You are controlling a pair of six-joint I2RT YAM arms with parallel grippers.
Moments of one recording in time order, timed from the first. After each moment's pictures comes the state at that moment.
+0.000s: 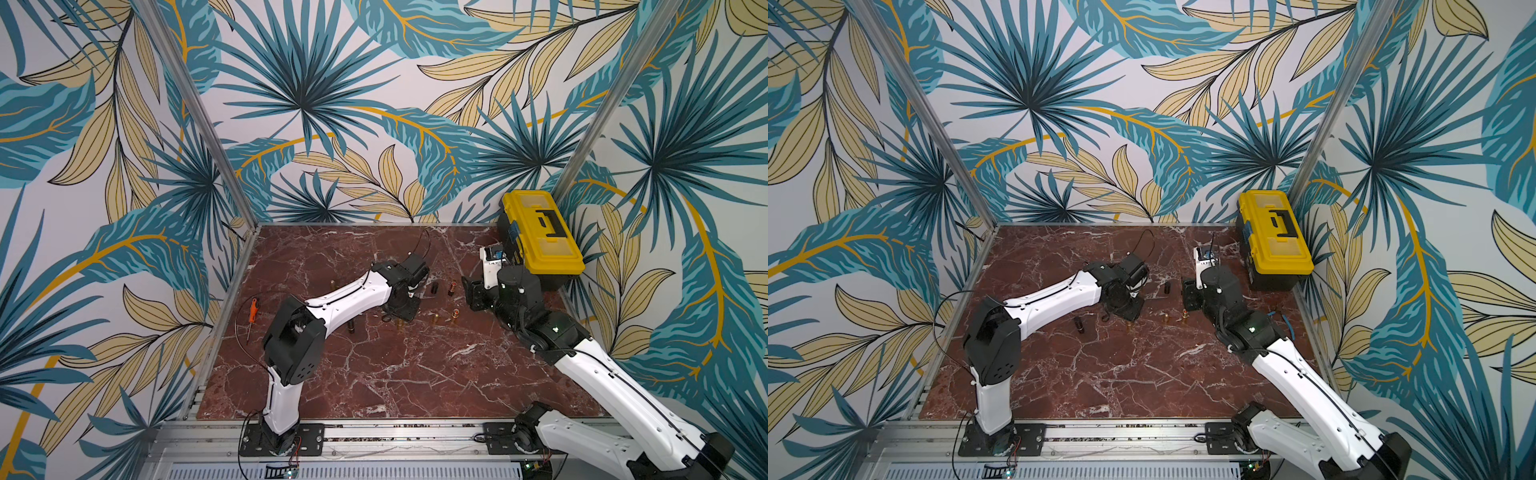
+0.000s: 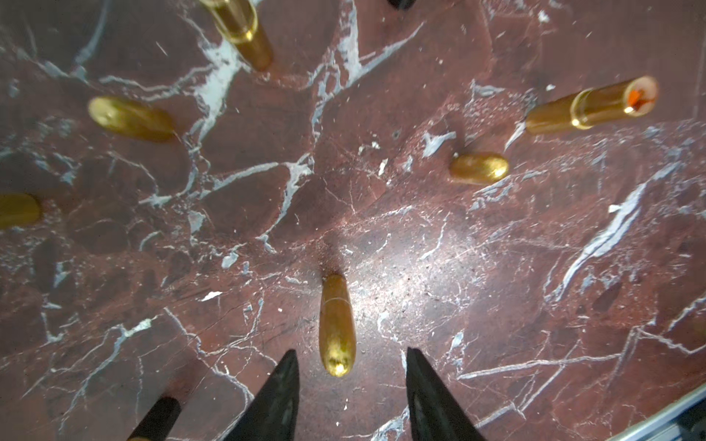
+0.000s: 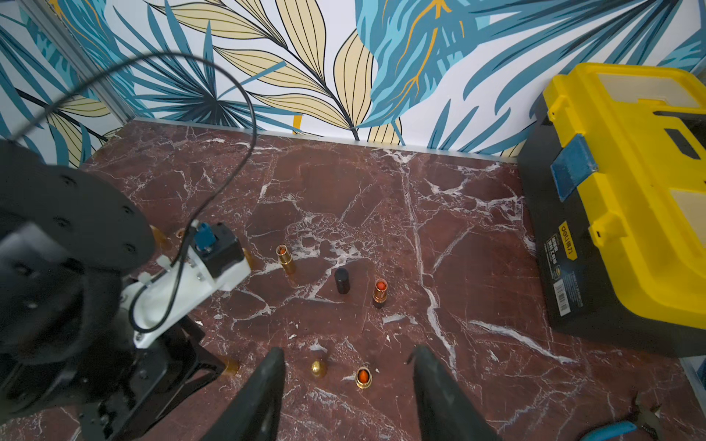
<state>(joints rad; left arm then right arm) -0.78 1.94 1.61 -0.95 0.02 -0.33 0.54 0.99 0.99 -0.47 0.31 0.19</state>
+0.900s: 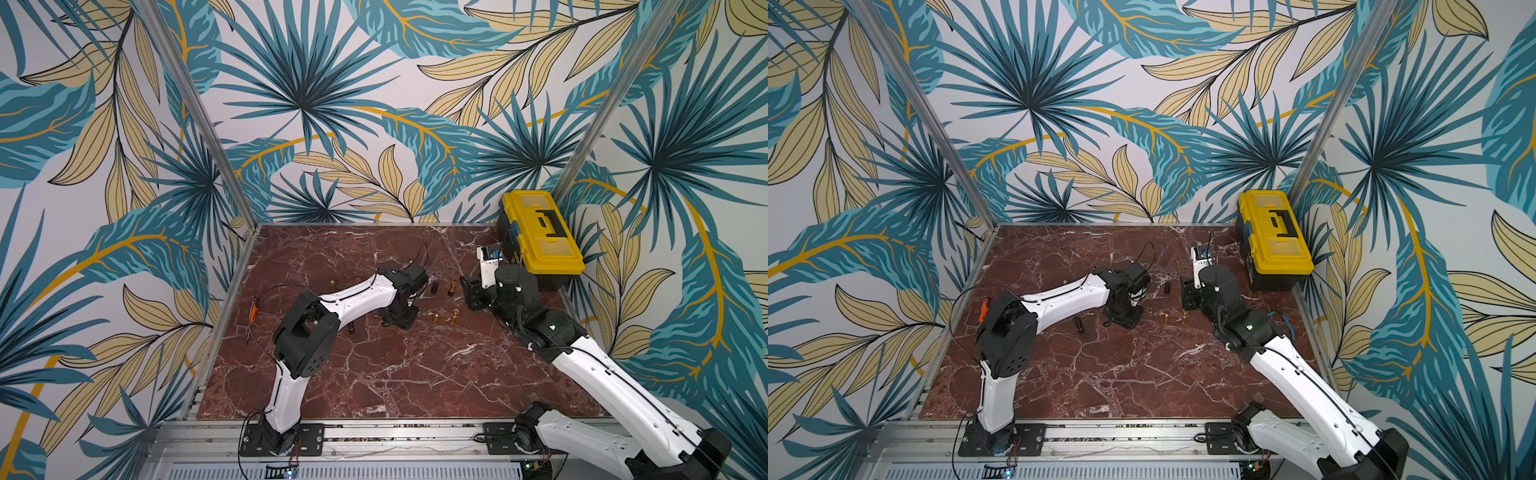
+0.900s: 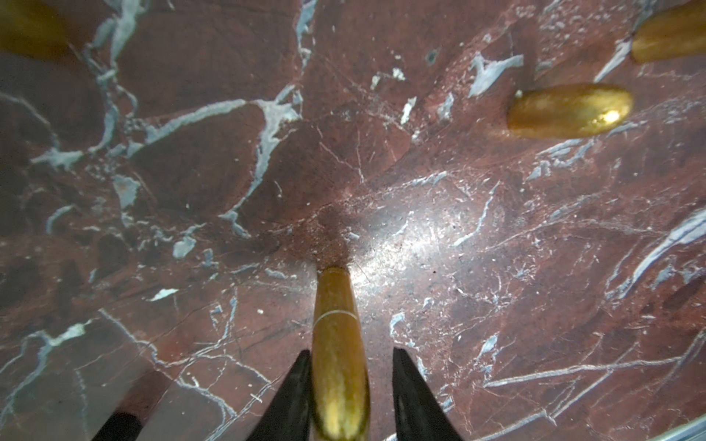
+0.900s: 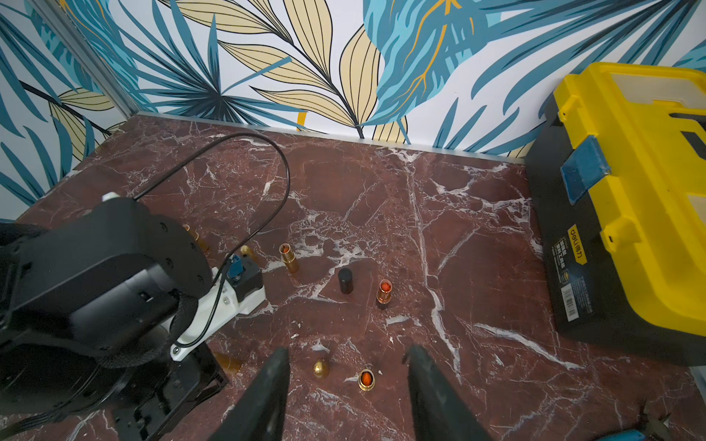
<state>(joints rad) -0.77 2.02 1.60 -0.97 0.06 -0.33 0.54 1.01 0.99 -0.47 0.29 0.18</state>
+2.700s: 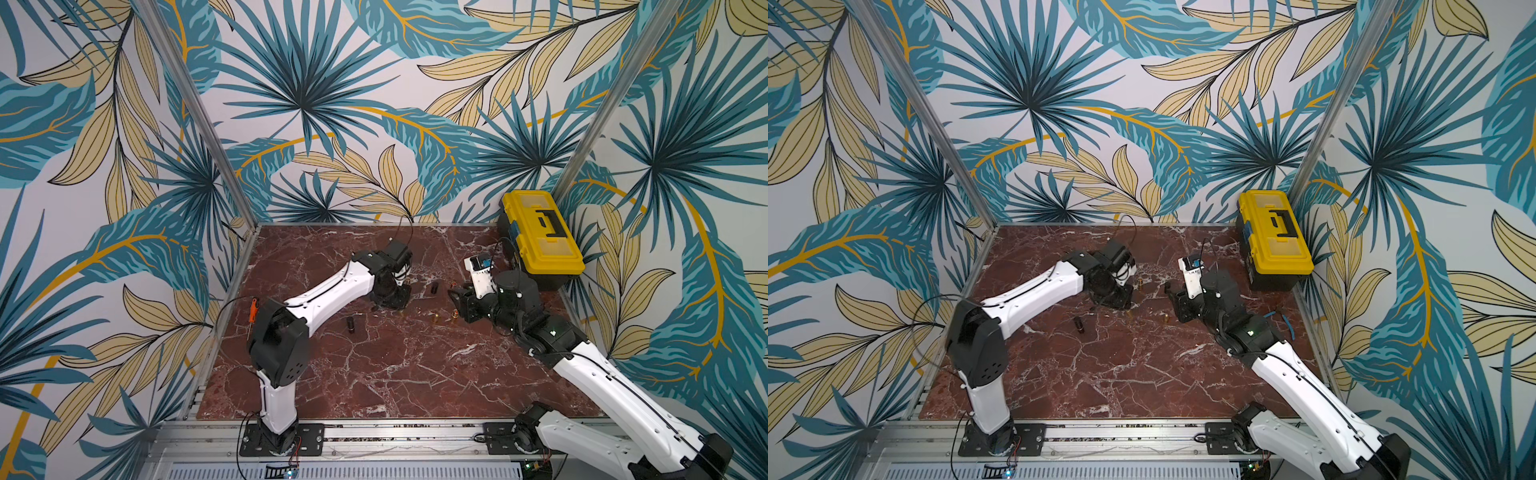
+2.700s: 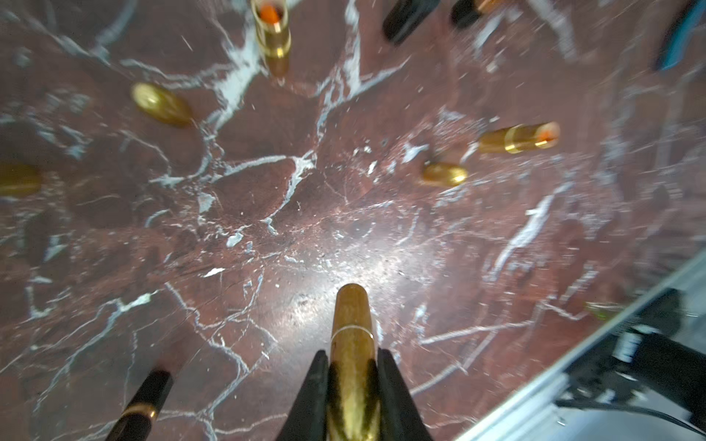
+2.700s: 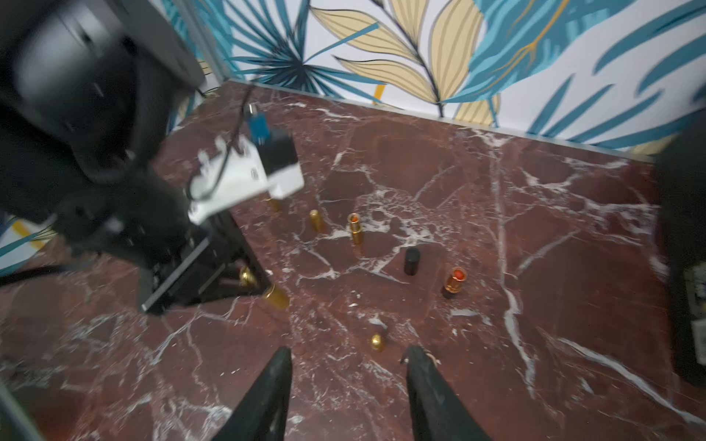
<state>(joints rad) -0.66 1.83 1.64 -0.99 0.22 -0.36 0.54 0.97 0.93 -0.46 0.01 0.14</state>
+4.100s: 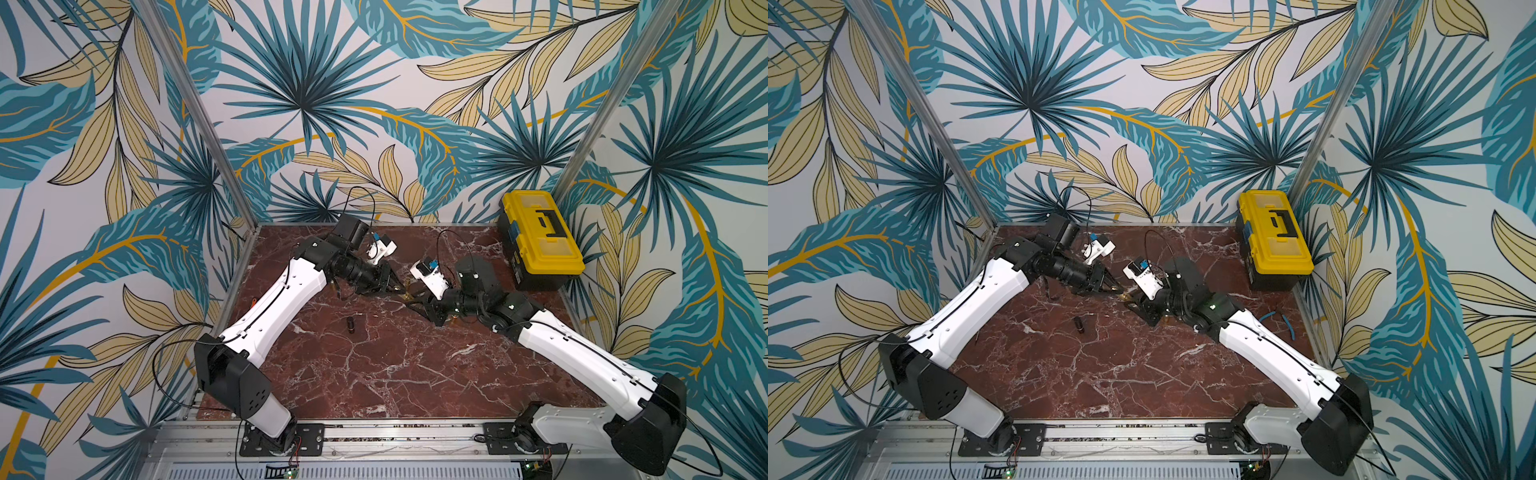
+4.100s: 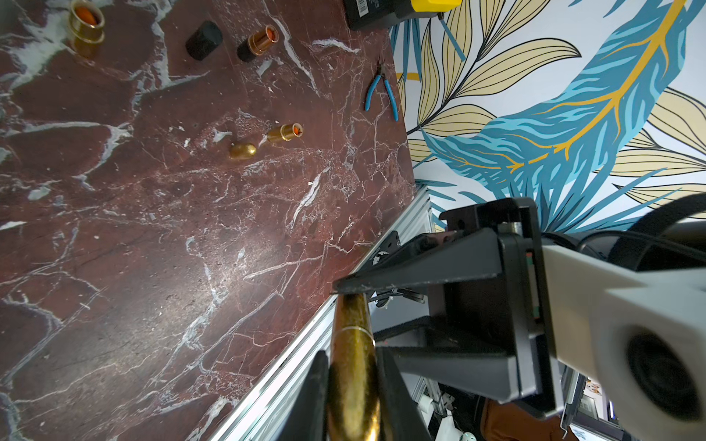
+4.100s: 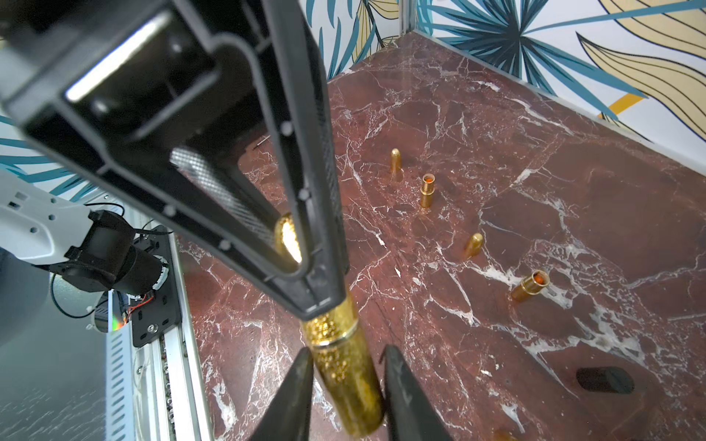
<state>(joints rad) -0.49 1.58 1.63 -1.03 0.79 -0.48 0.66 1.26 1.10 -0.42 -0.36 -0.05</state>
